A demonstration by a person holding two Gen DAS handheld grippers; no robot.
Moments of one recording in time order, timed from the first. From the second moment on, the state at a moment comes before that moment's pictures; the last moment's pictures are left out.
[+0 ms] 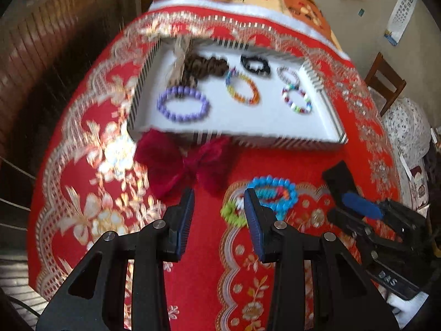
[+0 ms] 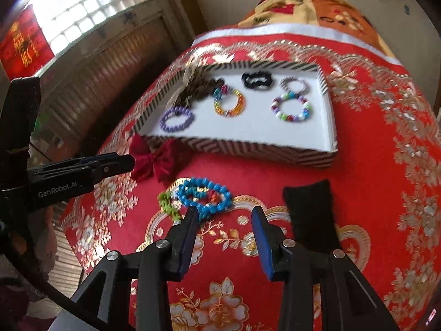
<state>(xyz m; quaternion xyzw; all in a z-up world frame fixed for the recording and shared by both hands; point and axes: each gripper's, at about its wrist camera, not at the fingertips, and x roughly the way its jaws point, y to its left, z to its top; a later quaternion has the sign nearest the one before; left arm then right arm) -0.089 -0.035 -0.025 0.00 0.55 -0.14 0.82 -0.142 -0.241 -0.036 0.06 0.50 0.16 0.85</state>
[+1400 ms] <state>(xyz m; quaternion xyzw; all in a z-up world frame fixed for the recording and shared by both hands) -0.075 -0.064 -0.072 0.02 0.59 -0.20 0.78 -0.096 -0.240 -0.054 0.04 0.49 0.17 0.85</state>
